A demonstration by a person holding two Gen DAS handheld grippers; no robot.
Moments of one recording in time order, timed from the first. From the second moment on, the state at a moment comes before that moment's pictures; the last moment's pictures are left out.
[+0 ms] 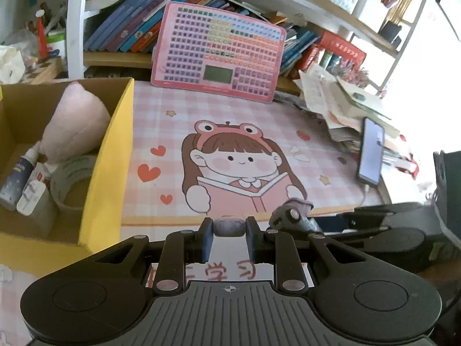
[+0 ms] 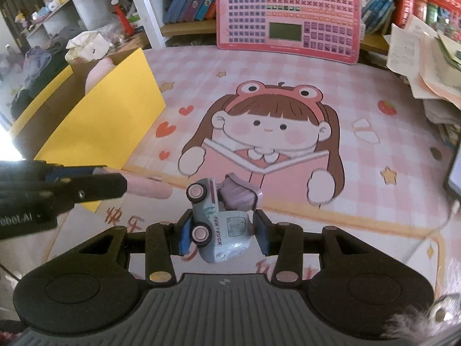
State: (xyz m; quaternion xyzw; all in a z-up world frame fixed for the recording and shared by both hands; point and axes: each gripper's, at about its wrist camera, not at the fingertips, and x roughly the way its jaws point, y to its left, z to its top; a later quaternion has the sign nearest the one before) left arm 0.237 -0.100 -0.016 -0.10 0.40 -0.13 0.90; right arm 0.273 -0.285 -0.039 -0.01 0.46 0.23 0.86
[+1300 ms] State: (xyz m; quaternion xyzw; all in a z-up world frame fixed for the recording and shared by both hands) left arm 0.094 0.103 -0.009 -0.18 0.40 -0.13 0.89; right arm 0.116 -0.111 -0.032 -0.01 0.47 0.22 0.85
